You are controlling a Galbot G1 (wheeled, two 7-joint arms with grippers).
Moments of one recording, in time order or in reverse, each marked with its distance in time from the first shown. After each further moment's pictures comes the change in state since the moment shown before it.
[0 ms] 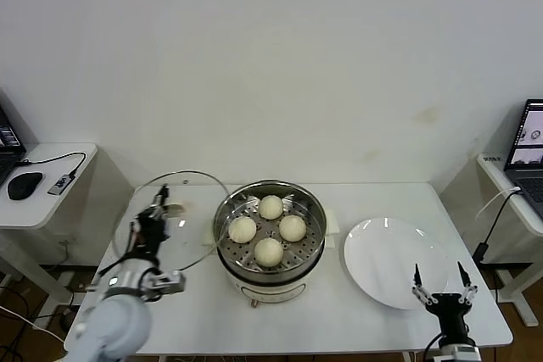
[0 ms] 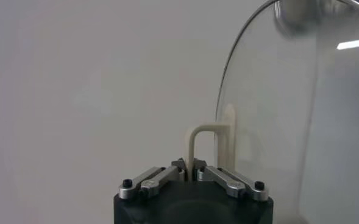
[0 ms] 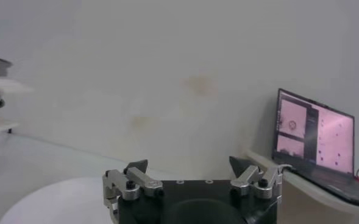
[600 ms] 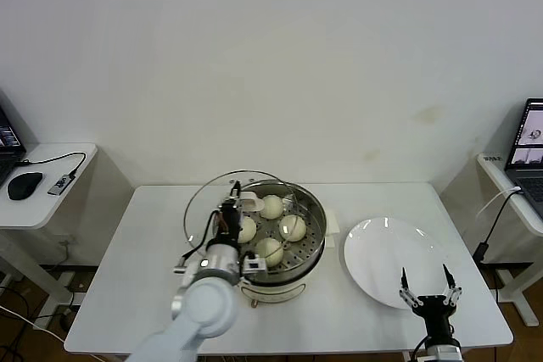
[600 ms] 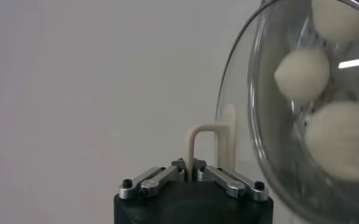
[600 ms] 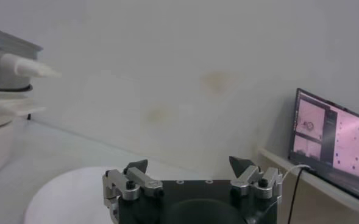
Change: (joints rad) left arm -0.279 -0.241 0.375 0.101 0.318 0.176 0.237; right arm 0.014 0.025 -0.041 -0.043 -0.070 0.014 0.025
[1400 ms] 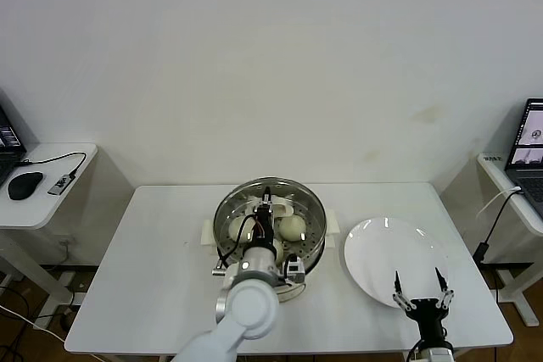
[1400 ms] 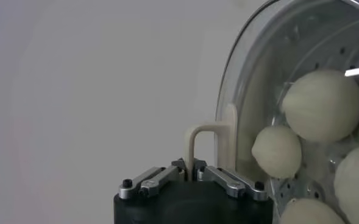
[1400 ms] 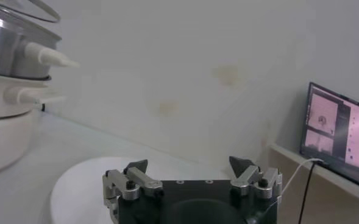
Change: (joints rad) left arm -0.030 -0.161 0.092 0.093 0.165 0.033 0.076; right arm -0.002 0.006 -0.020 -0.019 -0.023 0.011 0.001
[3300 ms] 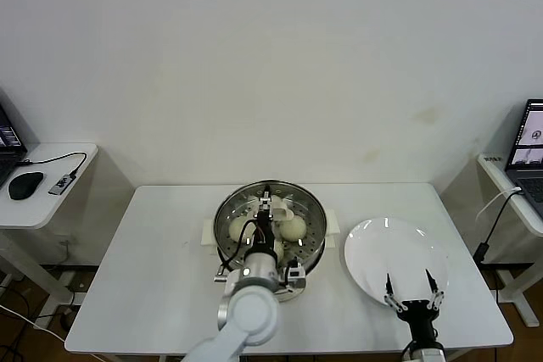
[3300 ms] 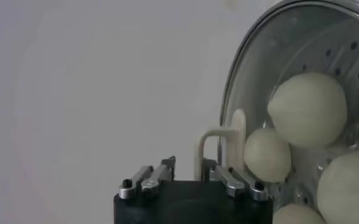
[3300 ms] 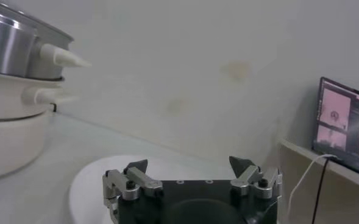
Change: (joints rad) left arm 0.054 -0.024 -0.024 -0.003 0.004 -0.015 -0.058; right arm -0.004 0.002 -0.038 -0.007 0.010 -0.008 0.007
